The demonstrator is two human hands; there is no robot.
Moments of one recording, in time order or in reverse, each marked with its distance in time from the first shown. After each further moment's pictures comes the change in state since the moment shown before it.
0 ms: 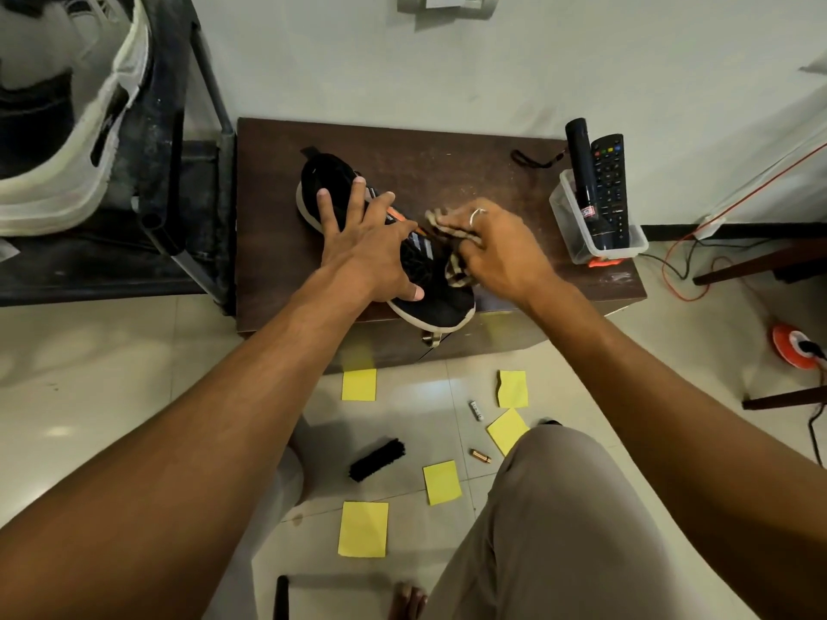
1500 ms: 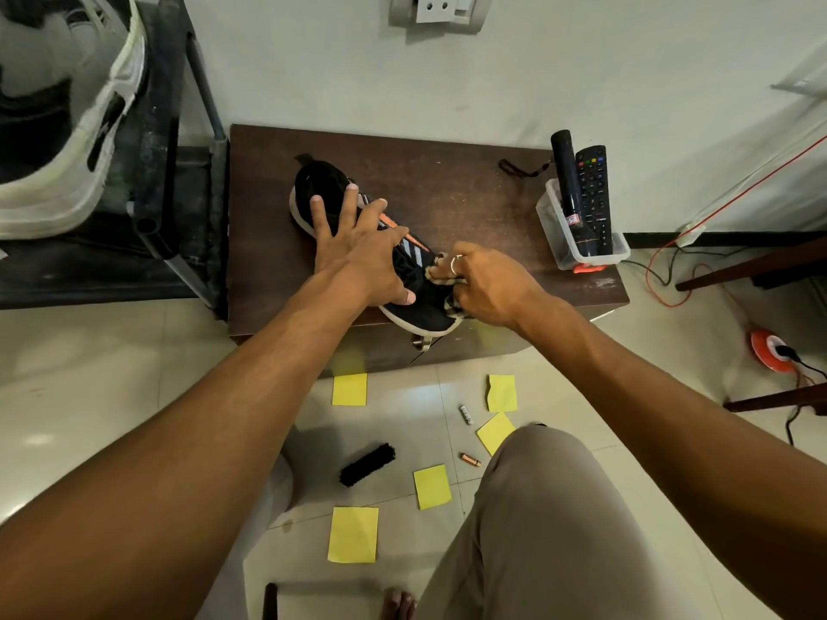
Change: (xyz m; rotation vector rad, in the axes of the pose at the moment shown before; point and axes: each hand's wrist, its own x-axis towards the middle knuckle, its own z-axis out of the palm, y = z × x) left_hand -0.001 0.003 0.001 0.016 0.029 -0.012; right_hand -0.013 0.002 0.003 -0.212 -0.253 0.121
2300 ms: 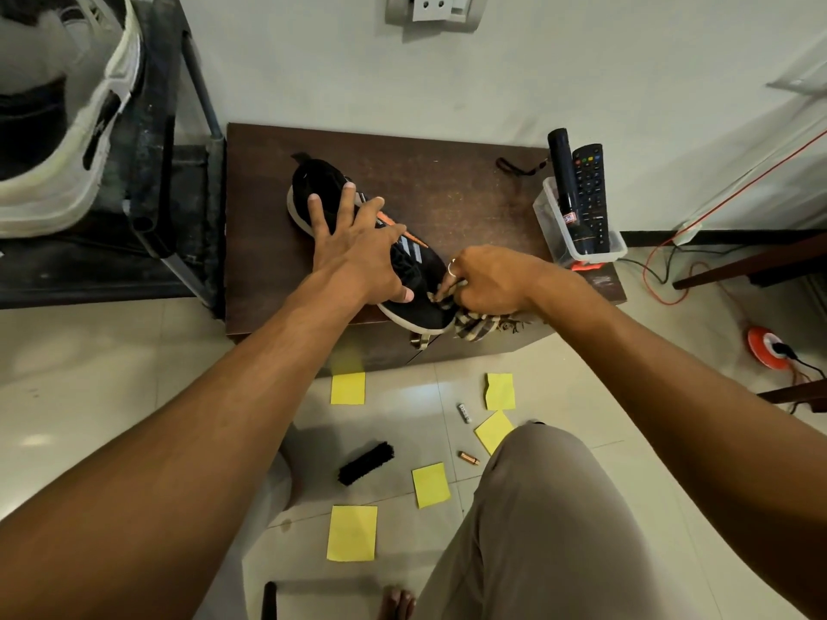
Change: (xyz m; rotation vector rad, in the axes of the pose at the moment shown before) left_hand 0.001 0.001 0.002 -0.006 0.012 -0.008; right_hand -0.008 -0.012 -0.031 -0.067 -0.287 -0.066
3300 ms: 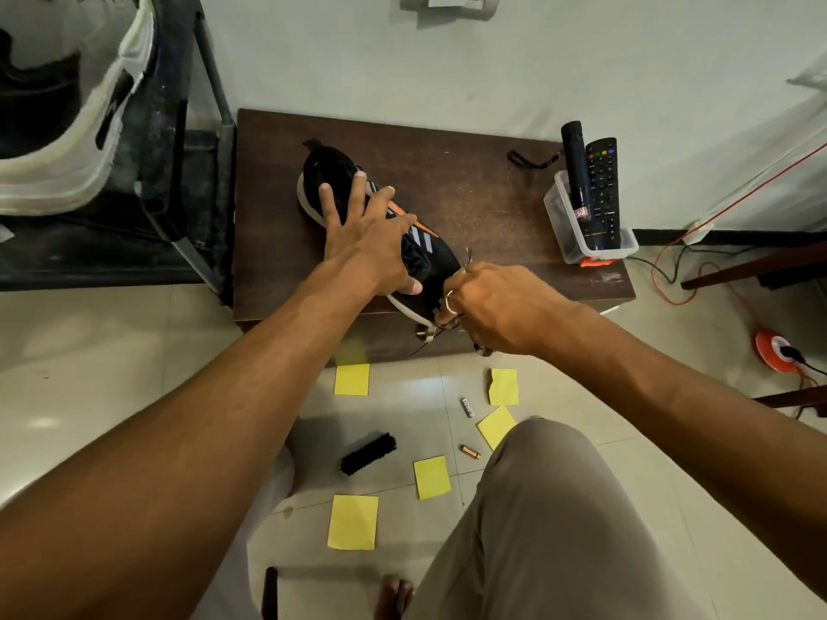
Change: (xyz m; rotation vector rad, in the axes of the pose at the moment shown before) left_hand -0.002 0.003 -0.001 0.005 -0.013 -0.009; right_hand -0.031 -0.012 0.030 -0.449 0.213 -0.283
